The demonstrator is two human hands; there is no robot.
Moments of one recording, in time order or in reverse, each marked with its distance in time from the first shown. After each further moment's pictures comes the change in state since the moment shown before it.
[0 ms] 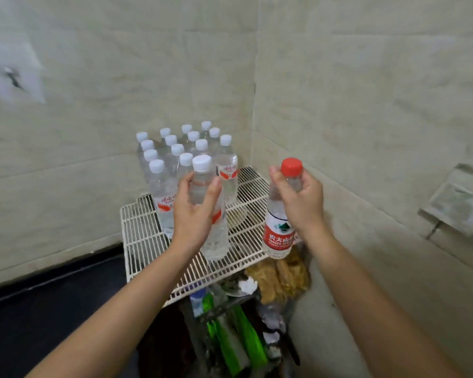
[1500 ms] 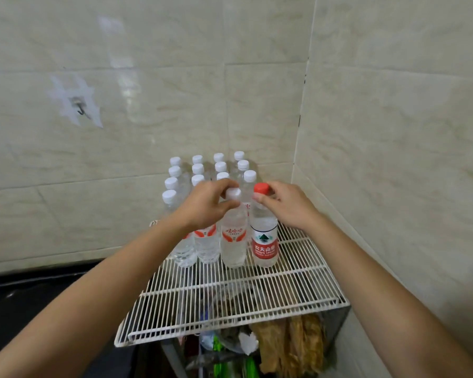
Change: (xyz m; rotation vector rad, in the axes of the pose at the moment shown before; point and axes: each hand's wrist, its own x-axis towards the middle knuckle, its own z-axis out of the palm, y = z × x) left_hand 0.121 0.020 0.027 0.862 -0.231 0.233; right_hand 0.168 0.037 0.039 -0.573 -0.775 -0.248
